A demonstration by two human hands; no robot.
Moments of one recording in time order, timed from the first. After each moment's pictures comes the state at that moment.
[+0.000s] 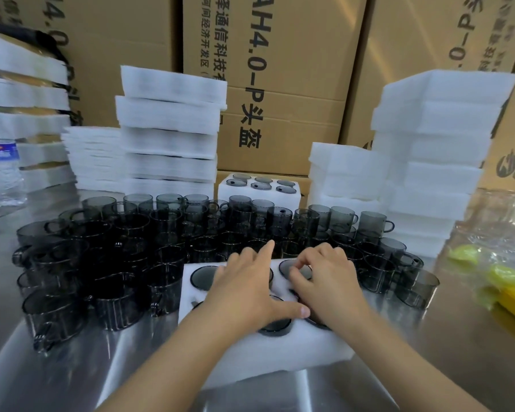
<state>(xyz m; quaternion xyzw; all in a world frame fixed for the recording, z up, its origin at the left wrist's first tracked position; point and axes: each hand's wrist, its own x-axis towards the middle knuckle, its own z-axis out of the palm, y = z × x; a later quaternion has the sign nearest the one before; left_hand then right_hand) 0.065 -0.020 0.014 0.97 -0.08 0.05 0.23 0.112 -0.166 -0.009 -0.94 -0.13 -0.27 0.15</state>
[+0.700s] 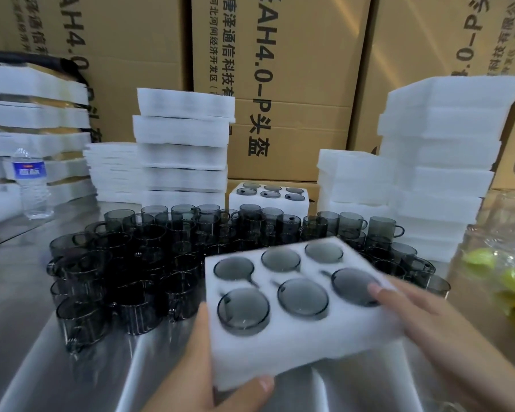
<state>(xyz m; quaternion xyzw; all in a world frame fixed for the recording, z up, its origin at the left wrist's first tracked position) -0.051 0.018 -0.008 0.77 -0.13 0.08 0.62 0.025 -0.231 0.026 -0.79 -0.13 -0.07 0.60</state>
